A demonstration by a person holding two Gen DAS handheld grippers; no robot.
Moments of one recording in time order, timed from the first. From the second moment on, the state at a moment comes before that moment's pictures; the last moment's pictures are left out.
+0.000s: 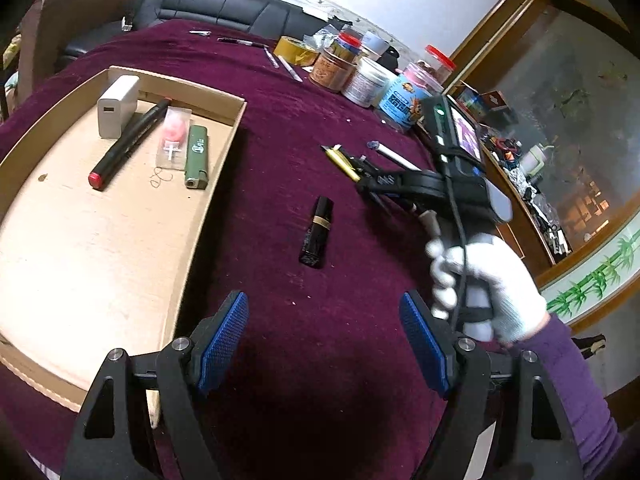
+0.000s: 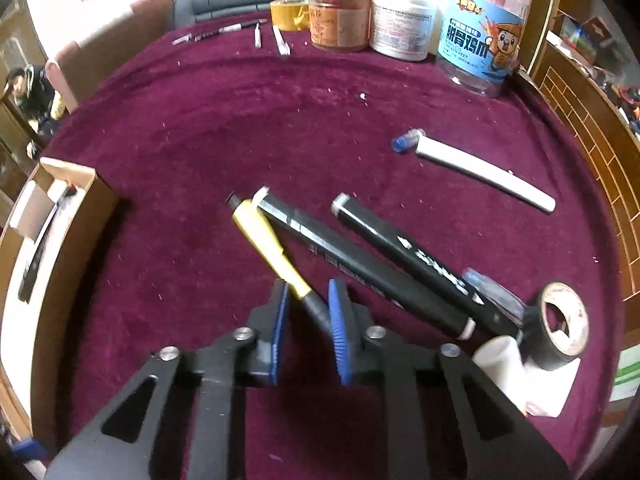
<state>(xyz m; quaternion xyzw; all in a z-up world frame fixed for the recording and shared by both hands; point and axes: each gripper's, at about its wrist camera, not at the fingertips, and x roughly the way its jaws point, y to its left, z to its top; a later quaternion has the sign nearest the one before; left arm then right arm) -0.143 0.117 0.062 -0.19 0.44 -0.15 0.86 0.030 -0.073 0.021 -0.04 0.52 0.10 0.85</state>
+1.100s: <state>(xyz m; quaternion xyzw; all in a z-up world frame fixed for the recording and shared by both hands) -0.081 0.054 0.061 0.00 0.45 -0.12 0.88 -0.055 -0.112 0.020 0.04 0.54 0.13 0.83</state>
